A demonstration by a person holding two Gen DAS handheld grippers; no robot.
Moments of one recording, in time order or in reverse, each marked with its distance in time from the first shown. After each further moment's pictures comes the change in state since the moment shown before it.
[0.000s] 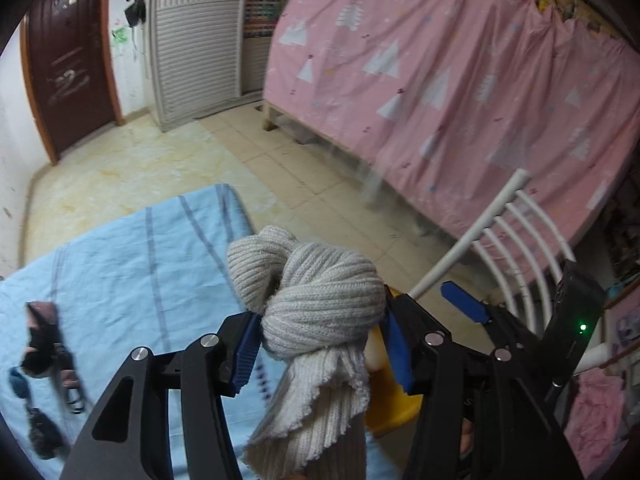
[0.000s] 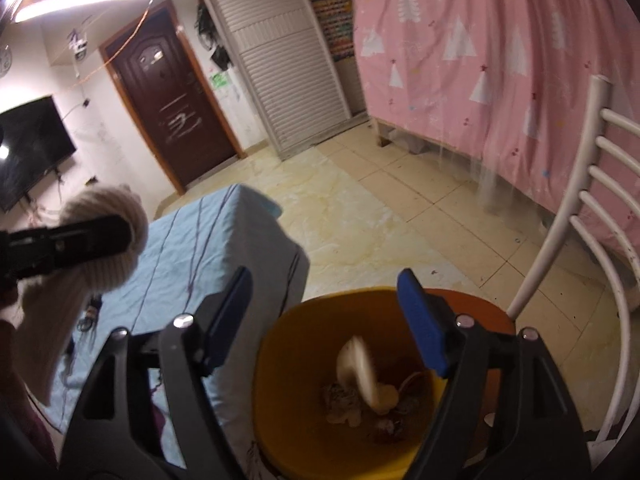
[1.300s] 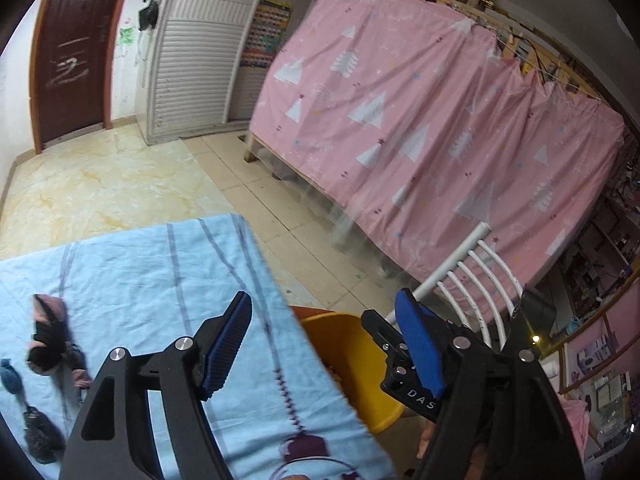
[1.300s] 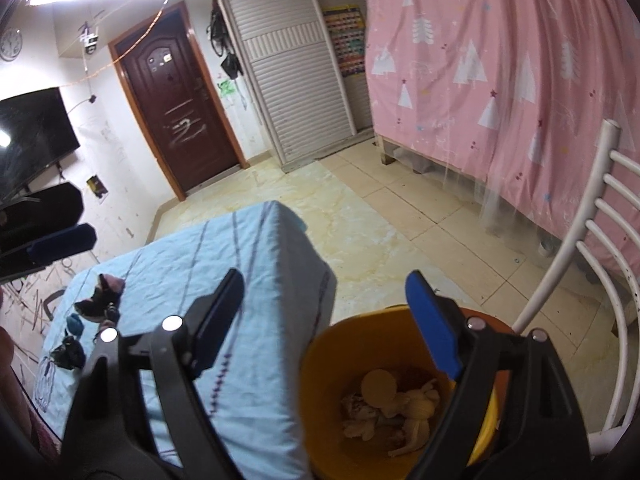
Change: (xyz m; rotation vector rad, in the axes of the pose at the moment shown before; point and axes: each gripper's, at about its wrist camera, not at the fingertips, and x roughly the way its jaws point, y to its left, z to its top) left arm -0.067 0.067 -0.014 -0.090 -0.155 -0.126; right arm -0.006 0.069 0.006 -0.070 -0.035 -0.003
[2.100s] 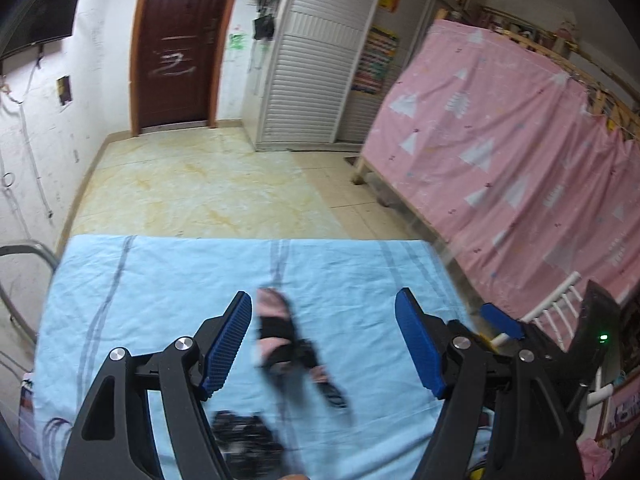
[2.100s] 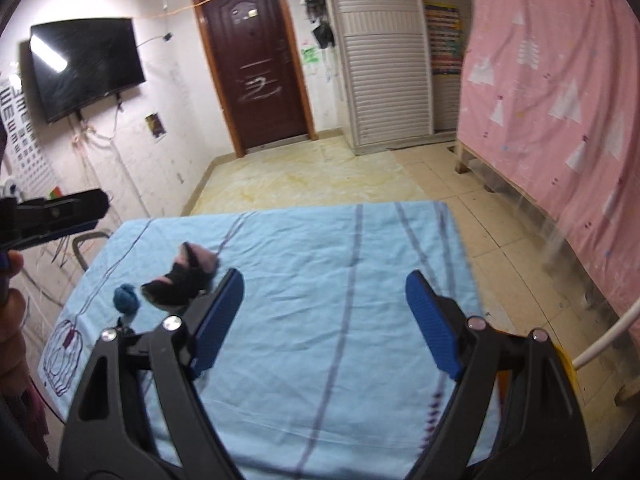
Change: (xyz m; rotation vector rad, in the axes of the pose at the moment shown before) left arm -0.106 0.195 -0.011 -0.165 -0.081 0.305; right arm 0.037 0.165 -0.003 -0.250 0.077 0.167
